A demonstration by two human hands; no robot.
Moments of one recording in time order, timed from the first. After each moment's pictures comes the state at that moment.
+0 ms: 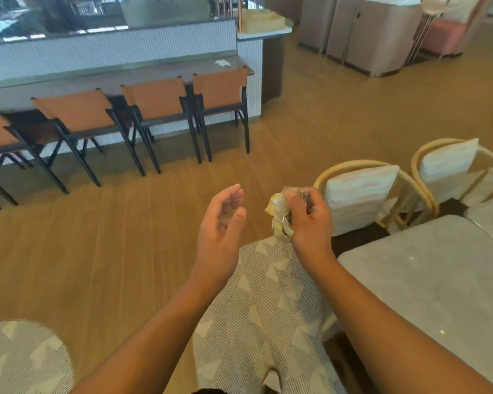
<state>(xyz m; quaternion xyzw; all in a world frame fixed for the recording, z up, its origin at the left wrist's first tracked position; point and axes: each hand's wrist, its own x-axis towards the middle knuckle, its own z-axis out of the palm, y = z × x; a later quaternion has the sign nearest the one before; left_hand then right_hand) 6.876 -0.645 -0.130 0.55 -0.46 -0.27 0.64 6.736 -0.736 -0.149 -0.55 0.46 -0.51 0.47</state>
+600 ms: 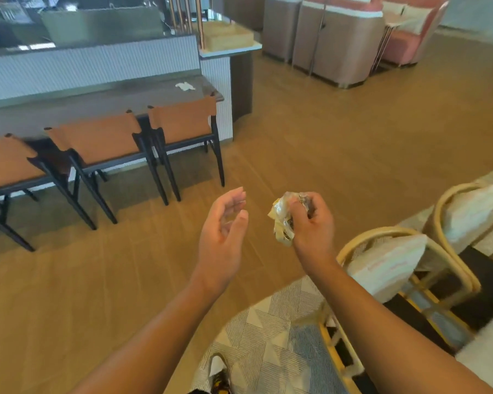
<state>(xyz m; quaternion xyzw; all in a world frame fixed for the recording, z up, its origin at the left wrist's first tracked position) 7.037 -1.073 -0.144 0.52 -0.50 -0.32 0.62 6.883 -1.143 -0.162 -0.52 0.51 -0.55 0.40</state>
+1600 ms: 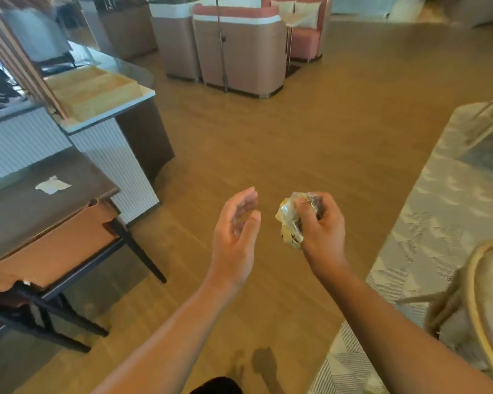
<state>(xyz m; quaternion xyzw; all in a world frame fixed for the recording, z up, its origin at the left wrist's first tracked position) 6.949 -1.778 -0.121 0.40 -0.59 -0.43 0.55 6.792 -1.781 -0.141 -0.40 0.57 -0.65 0.31</state>
